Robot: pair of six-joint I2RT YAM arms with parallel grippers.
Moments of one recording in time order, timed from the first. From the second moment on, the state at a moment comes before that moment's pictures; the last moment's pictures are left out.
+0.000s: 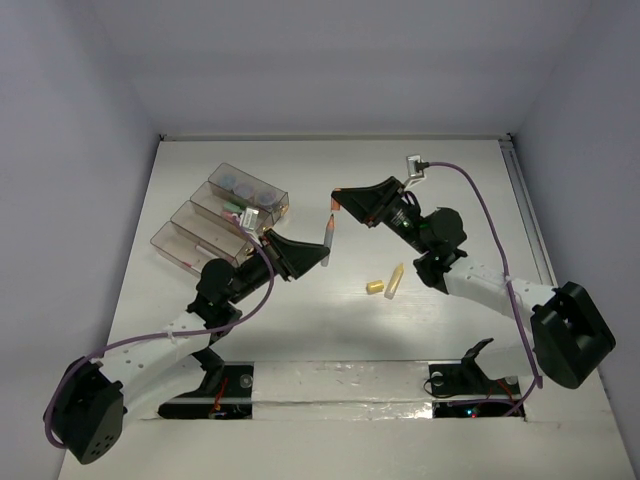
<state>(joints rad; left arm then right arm) -0.67 0.86 0.33 0.82 0.33 -1.03 0.64 1.32 0.74 1.04 -0.27 1.03</state>
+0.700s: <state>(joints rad) -0.65 0.89 0.32 0.89 0.37 -1.07 0.64 1.40 0.72 1.16 -0.33 1.07</state>
